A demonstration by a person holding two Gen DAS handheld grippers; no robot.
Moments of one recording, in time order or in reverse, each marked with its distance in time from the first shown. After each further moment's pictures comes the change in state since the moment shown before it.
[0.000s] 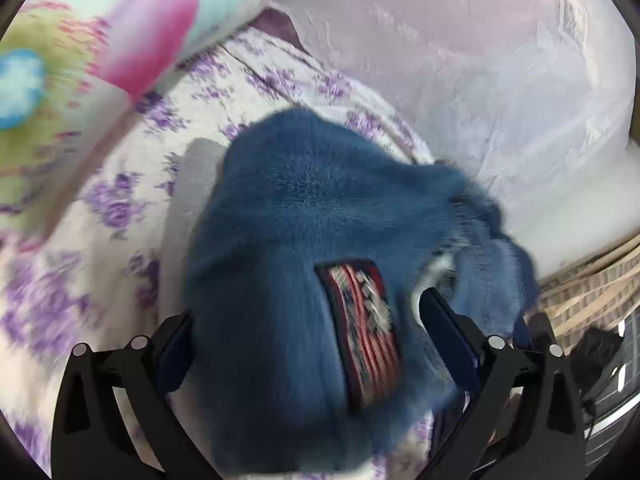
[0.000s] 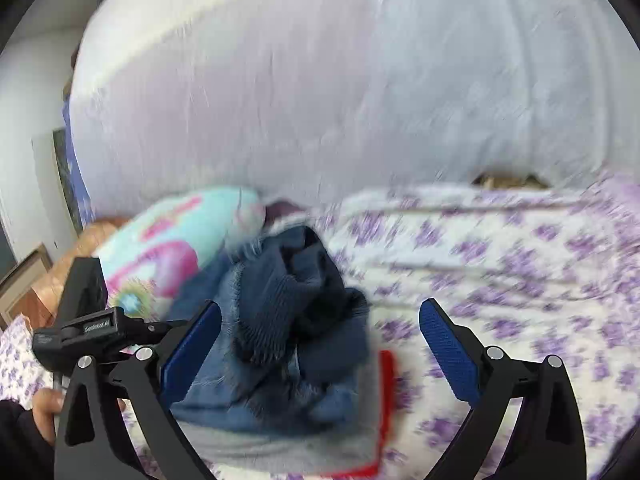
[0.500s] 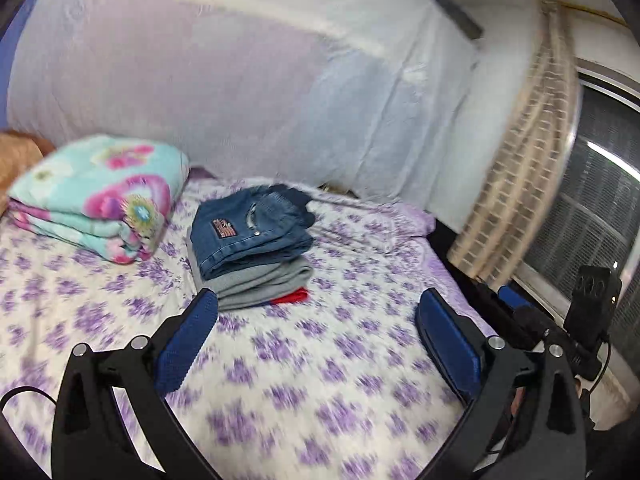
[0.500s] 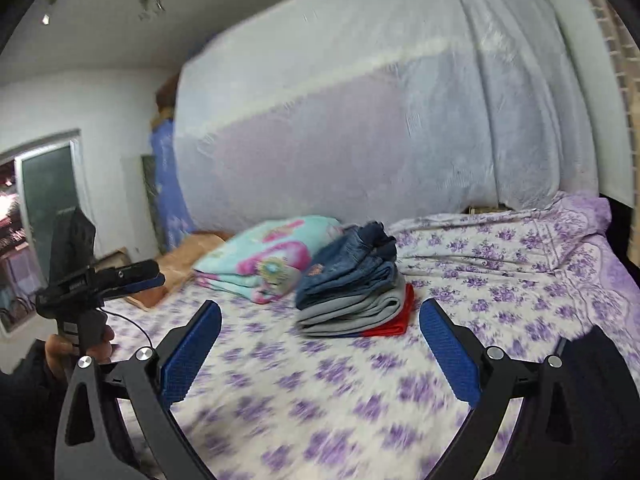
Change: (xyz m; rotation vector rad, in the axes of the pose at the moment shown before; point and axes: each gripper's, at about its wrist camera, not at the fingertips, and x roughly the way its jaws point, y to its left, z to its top) left arm -0.298 -0.140 -0.282 0.567 -0.366 0.027; right arm -0.362 0.040 -0.110 -0.033 -0.157 0.192
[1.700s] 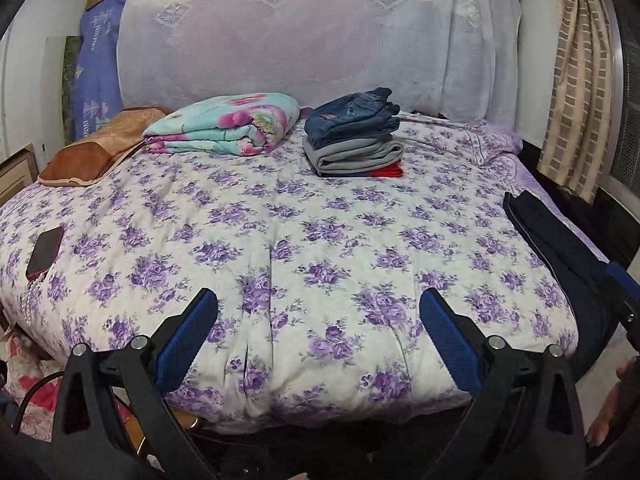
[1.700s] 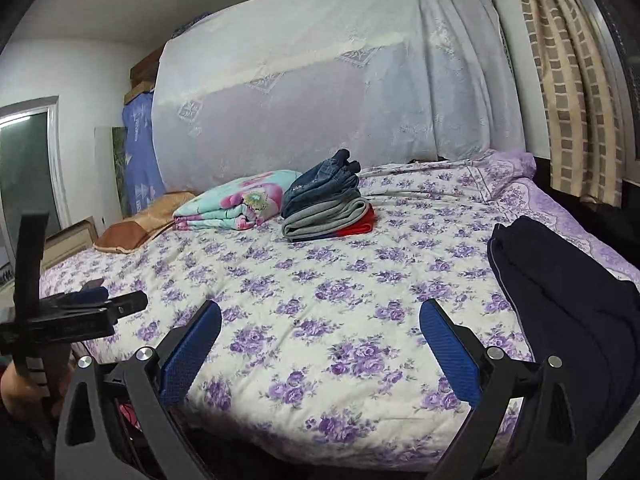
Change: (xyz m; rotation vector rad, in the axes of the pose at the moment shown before) left arm -0.100 -0.048 -0.221 0.062 0.100 0.479; right arm -0.124 0.098 -0.186 -0.001 0.040 -0.226
